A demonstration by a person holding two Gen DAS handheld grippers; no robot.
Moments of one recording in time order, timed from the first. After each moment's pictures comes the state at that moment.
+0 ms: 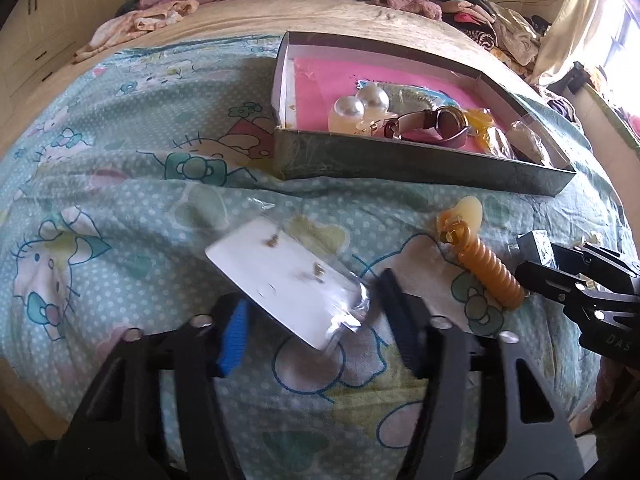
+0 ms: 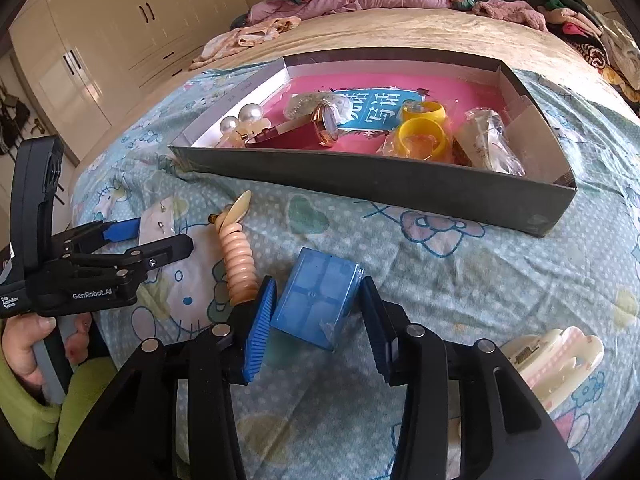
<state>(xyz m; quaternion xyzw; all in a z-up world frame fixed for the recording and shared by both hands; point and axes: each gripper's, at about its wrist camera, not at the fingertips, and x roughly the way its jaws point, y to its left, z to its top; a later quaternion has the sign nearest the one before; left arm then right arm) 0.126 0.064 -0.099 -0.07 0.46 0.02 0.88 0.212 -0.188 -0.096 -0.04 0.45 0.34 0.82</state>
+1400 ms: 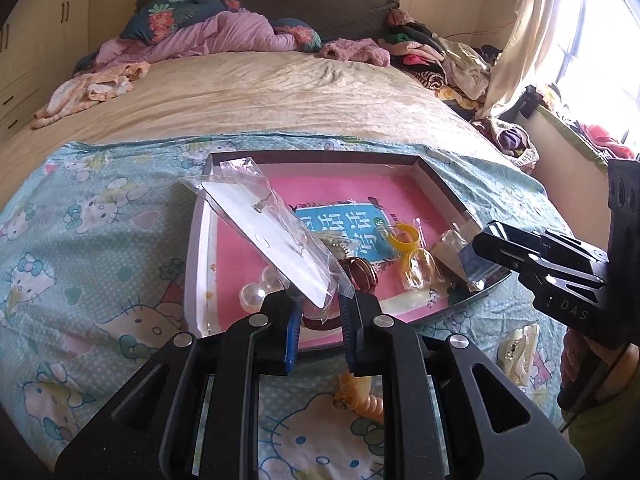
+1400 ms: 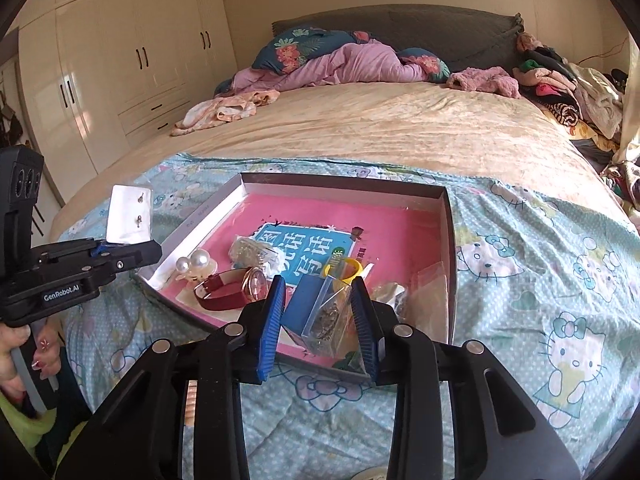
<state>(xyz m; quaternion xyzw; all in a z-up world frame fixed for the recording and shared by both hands) 0.199 0.034 -0.028 -0.06 0.39 -0.05 0.92 0.278 -0.221 -0.023 -0.04 0.34 0.31 0.89</state>
